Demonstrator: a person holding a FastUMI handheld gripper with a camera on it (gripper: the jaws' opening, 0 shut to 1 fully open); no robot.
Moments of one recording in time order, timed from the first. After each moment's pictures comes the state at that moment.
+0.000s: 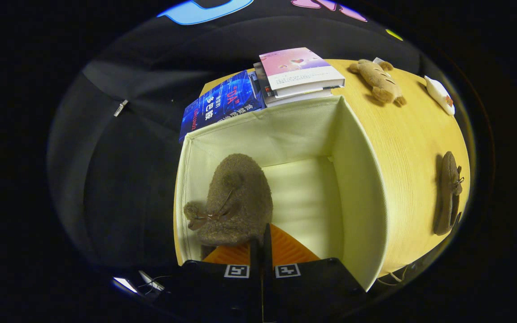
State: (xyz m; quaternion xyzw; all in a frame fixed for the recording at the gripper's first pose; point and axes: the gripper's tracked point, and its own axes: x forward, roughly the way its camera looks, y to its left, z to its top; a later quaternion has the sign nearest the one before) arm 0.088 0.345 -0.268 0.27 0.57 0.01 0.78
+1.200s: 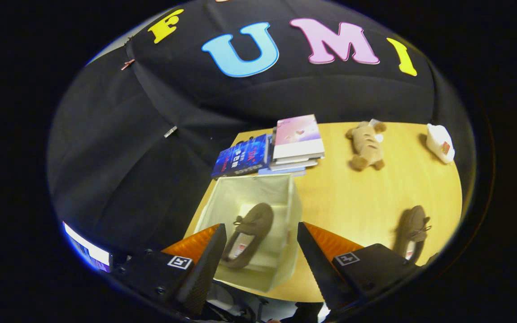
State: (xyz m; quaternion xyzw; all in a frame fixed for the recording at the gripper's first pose) arm 0.052 0.179 -0.143 0.23 0.39 0.08 0.89
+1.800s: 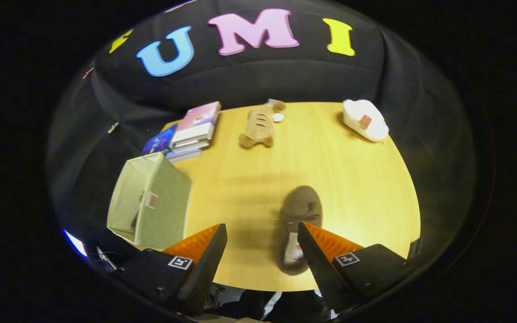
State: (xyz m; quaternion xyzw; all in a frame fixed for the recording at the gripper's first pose) arm -0.066 -0.062 -0.266 0.19 0.50 -0.04 0.85
